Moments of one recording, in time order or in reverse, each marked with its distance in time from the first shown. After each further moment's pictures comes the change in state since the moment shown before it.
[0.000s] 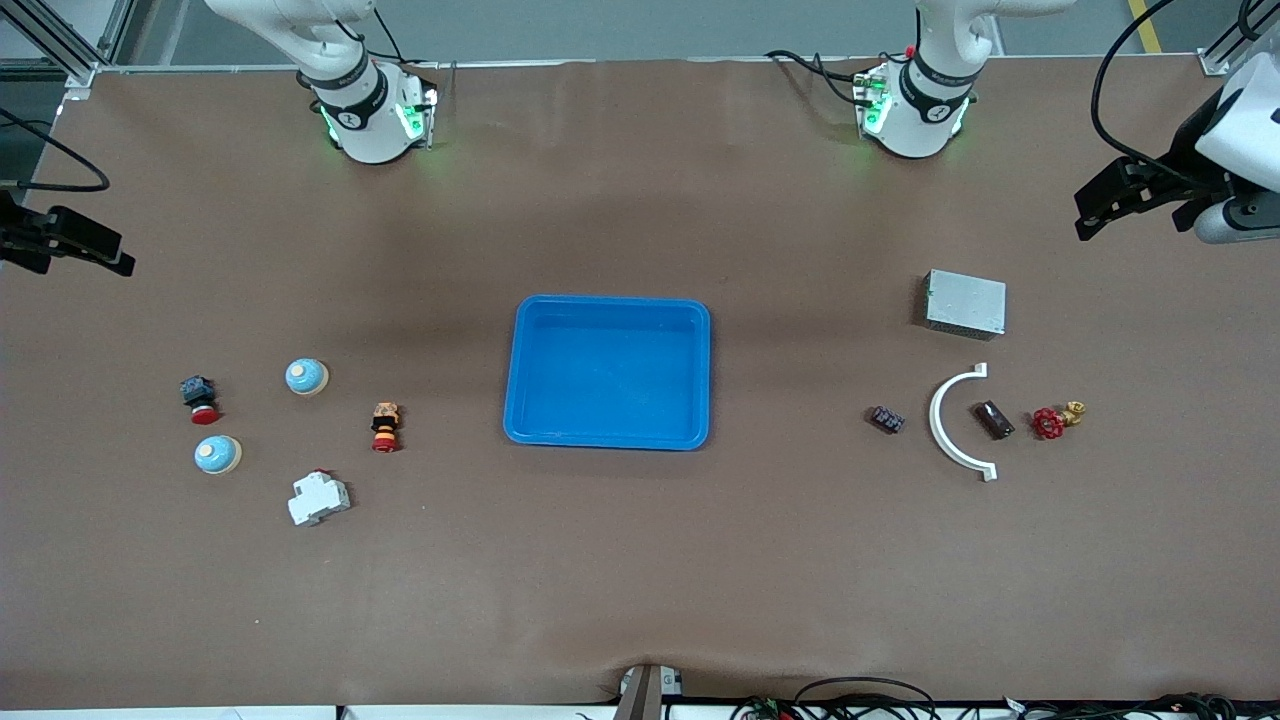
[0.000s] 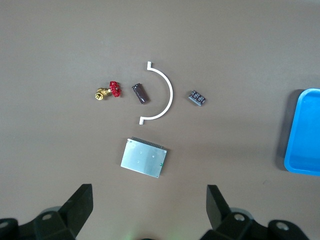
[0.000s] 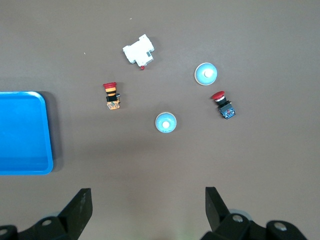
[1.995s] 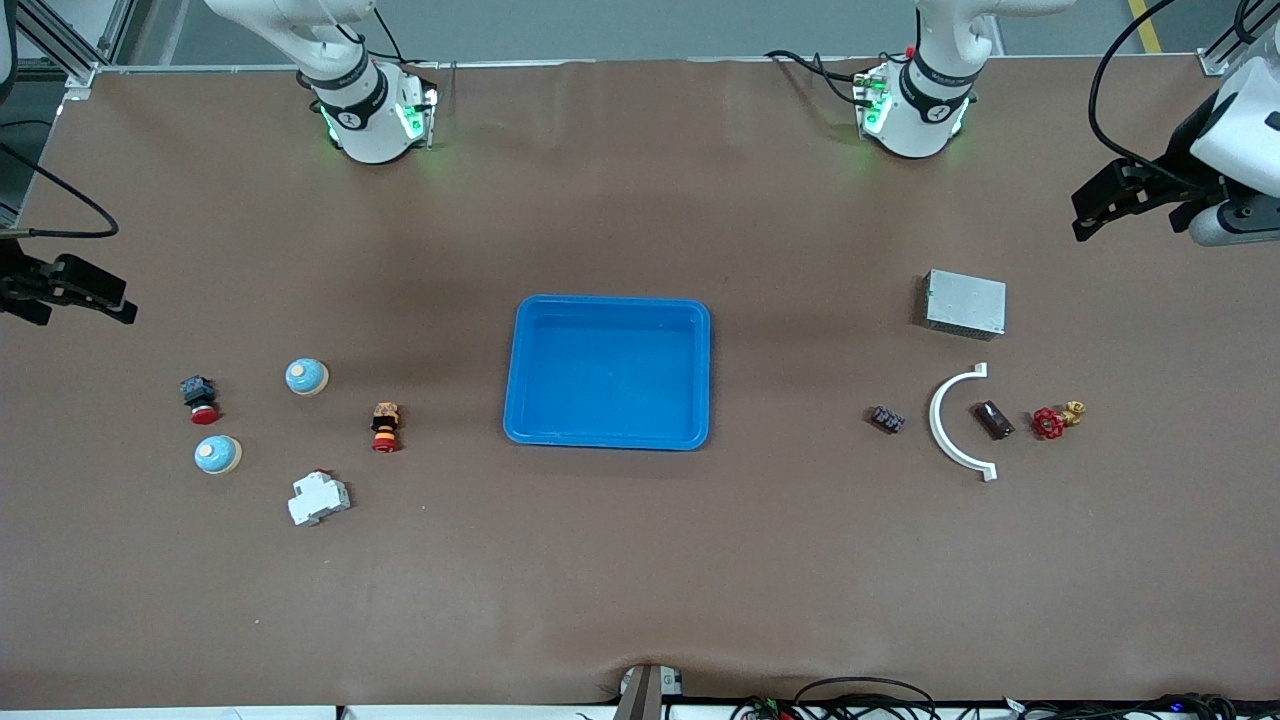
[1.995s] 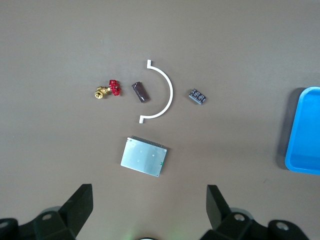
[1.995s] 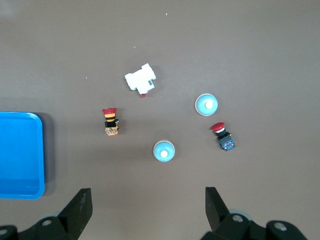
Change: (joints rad) left arm -0.001 0.000 0.000 -0.007 0.000 0.000 0.000; right arm 0.000 0.067 0.004 0.017 0.000 0.125 -0.041
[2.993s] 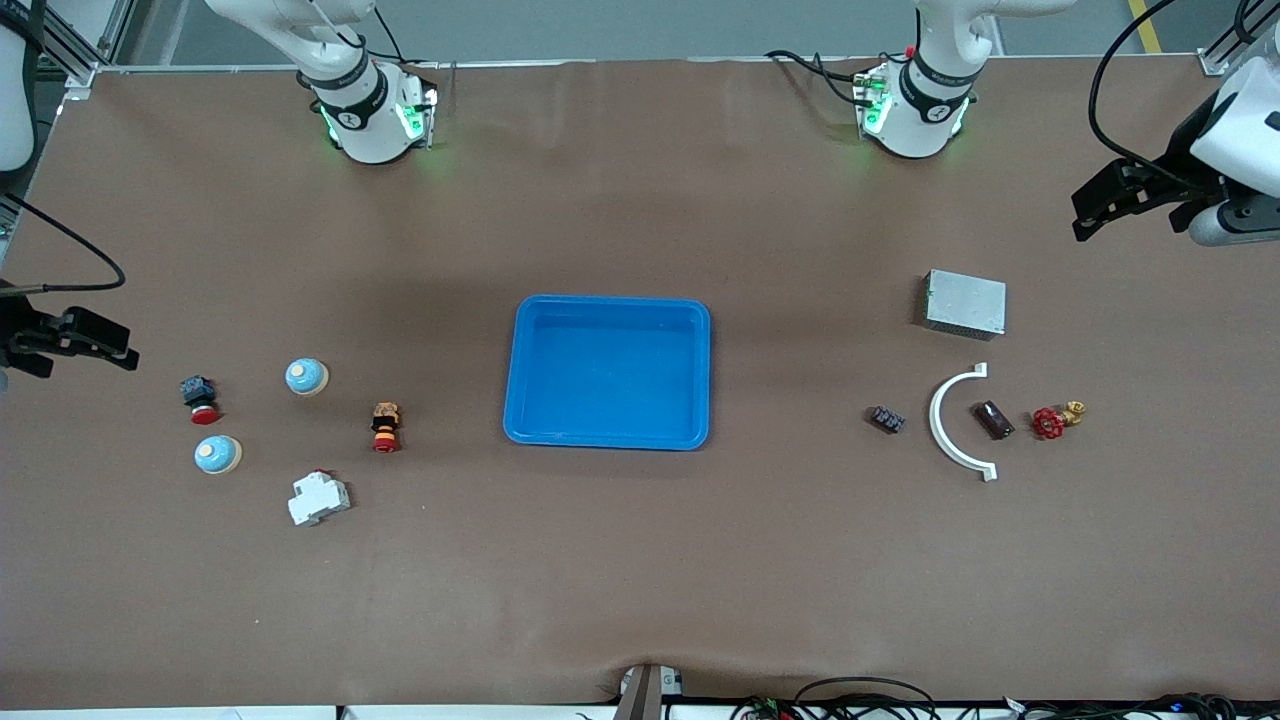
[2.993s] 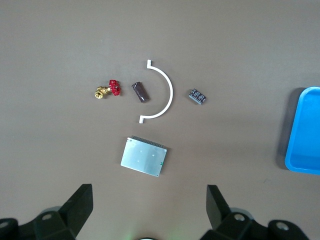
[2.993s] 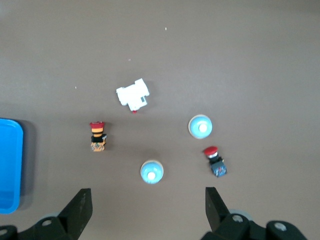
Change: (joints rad) left arm 0.000 0.000 0.000 0.000 0.000 0.000 0.000; right arm -0.011 0.093 -0.014 0.034 0.000 0.077 -0.093
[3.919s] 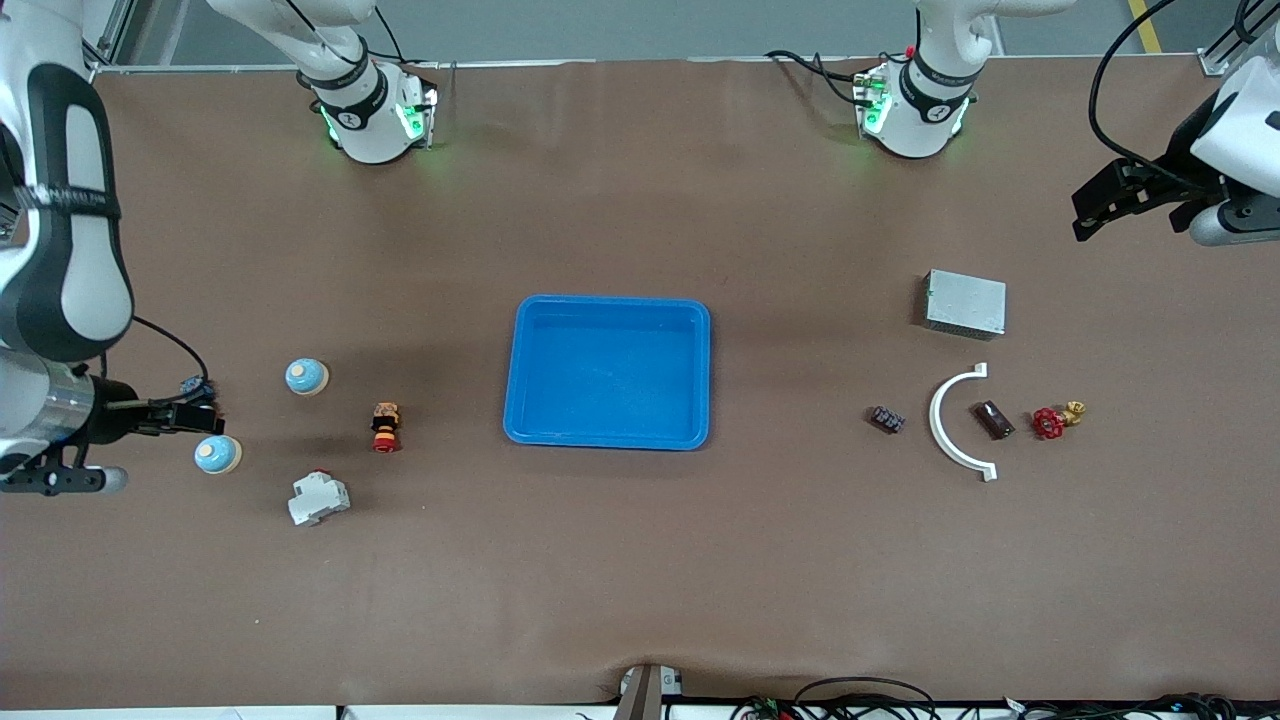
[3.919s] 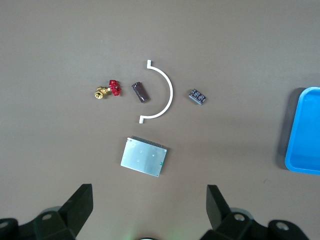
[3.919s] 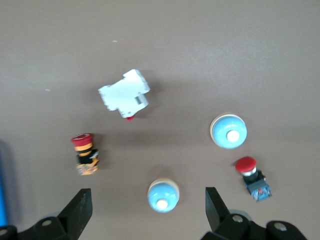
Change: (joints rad) left arm 0.000 0.000 0.000 0.001 0.000 0.000 0.000; right arm -0.031 0.244 0.012 0.001 0.088 0.125 0.031
